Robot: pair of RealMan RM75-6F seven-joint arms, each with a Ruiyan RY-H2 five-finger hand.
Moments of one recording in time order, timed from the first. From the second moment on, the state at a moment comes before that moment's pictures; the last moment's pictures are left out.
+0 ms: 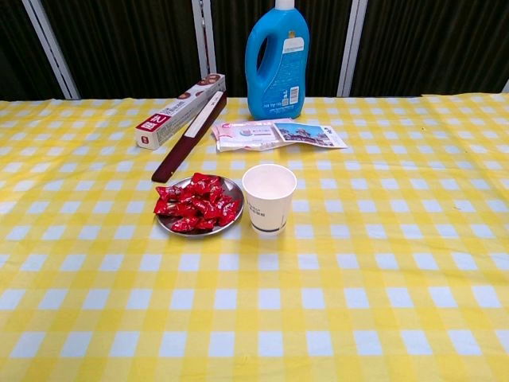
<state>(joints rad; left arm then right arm) -0.08 -1.19 -0.07 -1.66 1.41 1.50 0.34 0.07 -1.13 0.05 -1.62 -1.55 1.47 0.00</state>
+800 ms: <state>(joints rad) -0.10 -1.20 -0.07 -1.68 1.41 1.49 0.36 0.08 -1.12 0.04 -1.64 -1.56 1.48 0.02</state>
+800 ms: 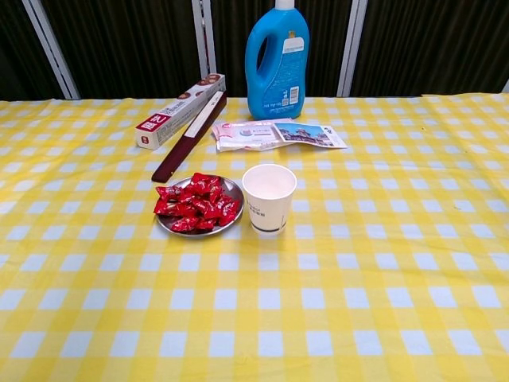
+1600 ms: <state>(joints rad) -0.60 -1.37 -0.27 -1.82 1.02 1.04 0.78 0.09 -1.09 0.04 -1.66 -1.53 1.44 0.13</state>
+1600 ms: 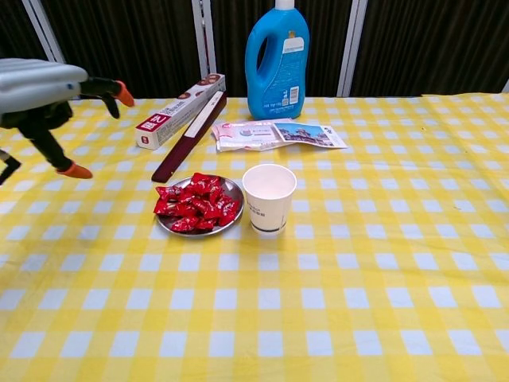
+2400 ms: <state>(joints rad) -1.00 -1.67 -0.23 -1.53 0.50 0.98 1.06 0.10 -1.07 0.04 -1.67 -1.53 1.44 0.18</state>
